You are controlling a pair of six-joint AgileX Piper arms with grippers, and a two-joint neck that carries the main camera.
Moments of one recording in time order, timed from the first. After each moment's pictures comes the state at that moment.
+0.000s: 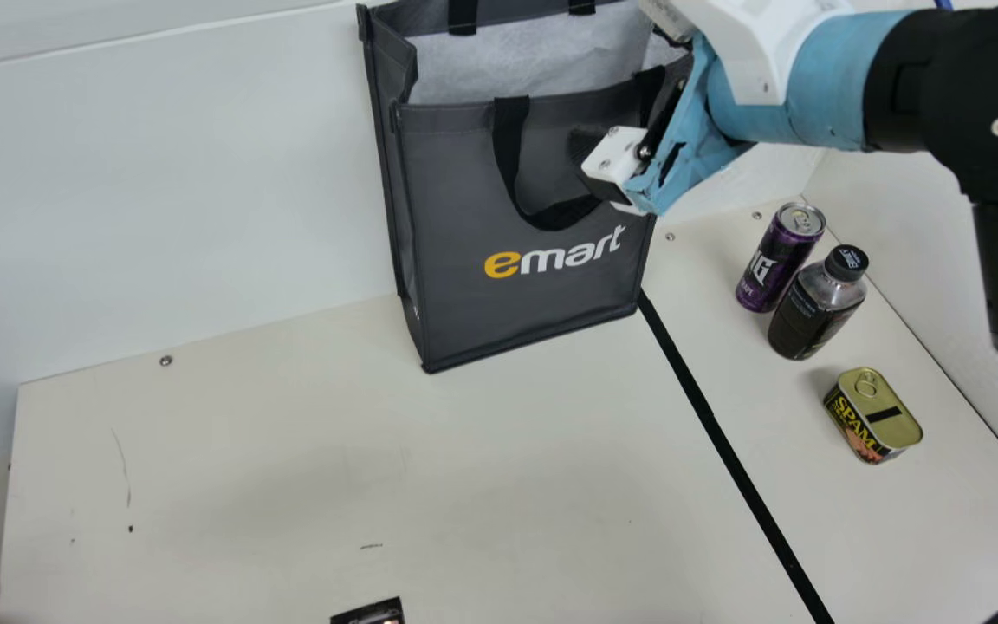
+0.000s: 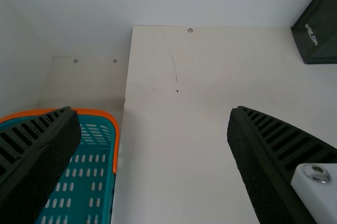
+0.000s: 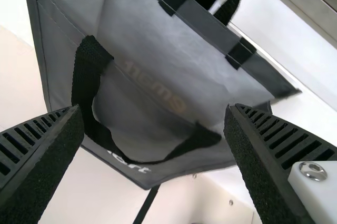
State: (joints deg) left arm -1.6 43.3 -69.0 -1.5 69.6 0.0; right arm -2.6 93.0 -128.1 13.6 69.9 -42.5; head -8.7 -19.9
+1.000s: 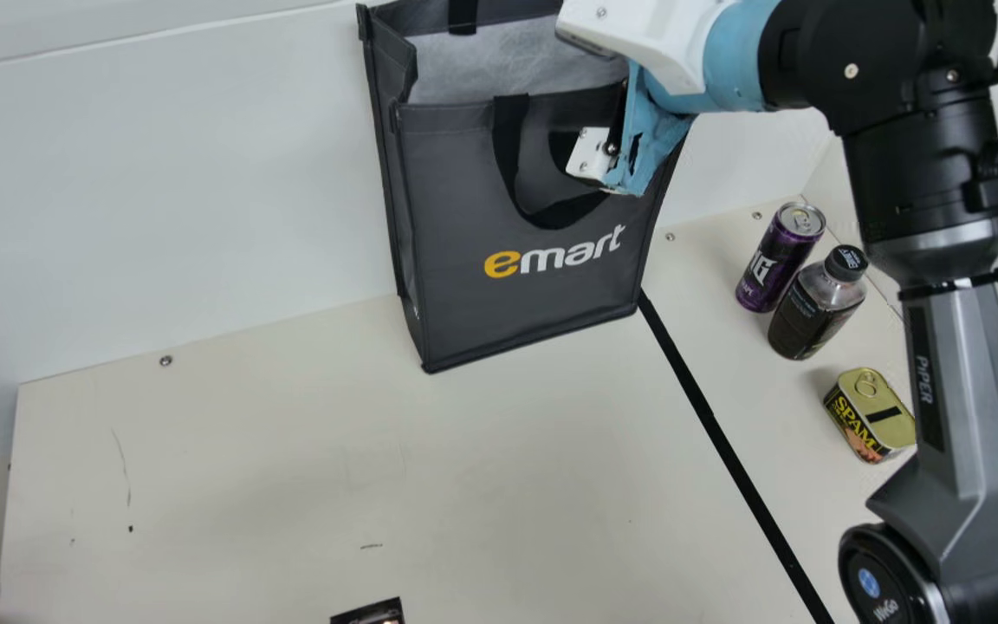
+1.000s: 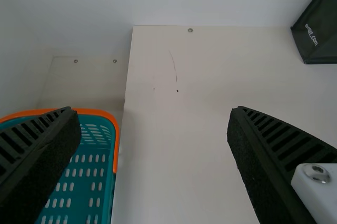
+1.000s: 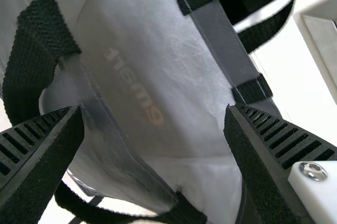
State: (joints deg) left arm -1.6 43.3 -69.0 -1.5 69.6 0.0; right arm -2.4 105.6 -137.8 13.8 69.9 -62.7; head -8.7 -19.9
